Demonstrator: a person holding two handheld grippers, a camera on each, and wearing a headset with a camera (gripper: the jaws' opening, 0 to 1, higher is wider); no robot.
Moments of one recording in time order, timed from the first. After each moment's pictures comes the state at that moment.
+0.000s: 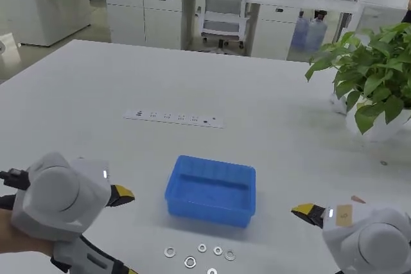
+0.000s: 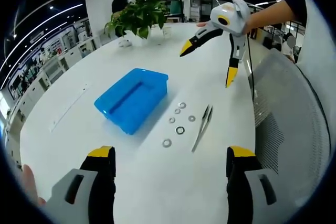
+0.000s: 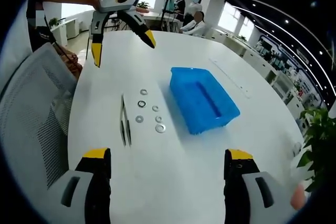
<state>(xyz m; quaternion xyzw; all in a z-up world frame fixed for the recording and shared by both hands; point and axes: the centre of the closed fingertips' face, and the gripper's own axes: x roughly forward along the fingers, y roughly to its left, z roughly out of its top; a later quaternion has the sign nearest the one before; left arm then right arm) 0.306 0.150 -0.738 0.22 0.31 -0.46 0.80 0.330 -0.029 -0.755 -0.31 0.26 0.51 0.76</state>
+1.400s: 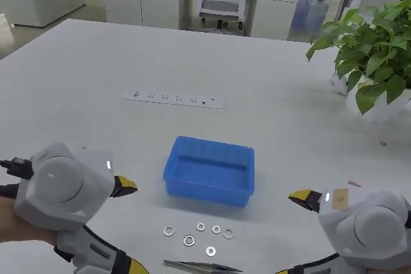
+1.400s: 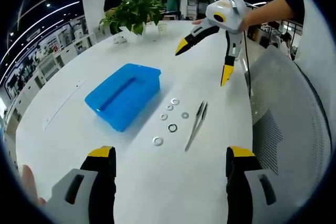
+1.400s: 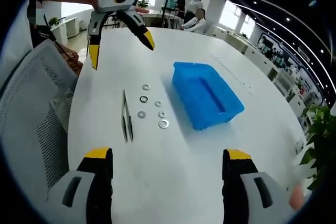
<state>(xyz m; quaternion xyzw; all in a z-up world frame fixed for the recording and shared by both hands) 0.296 0.139 -0.751 0.21 0.32 -0.47 0.79 0.325 -0.032 -0.764 -0.31 0.27 0.51 0.75</state>
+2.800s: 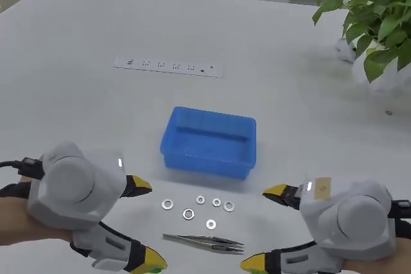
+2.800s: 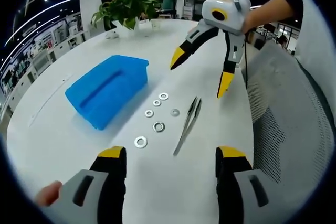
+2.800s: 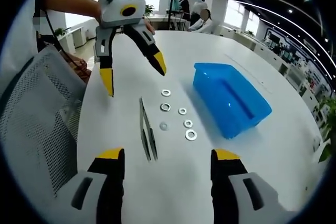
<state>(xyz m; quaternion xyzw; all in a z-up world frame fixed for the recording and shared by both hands) 0.286 0.118 -0.789 0.20 0.33 -0.50 0.77 0.298 0.013 -0.790 -0.27 0.28 0.55 0.73</state>
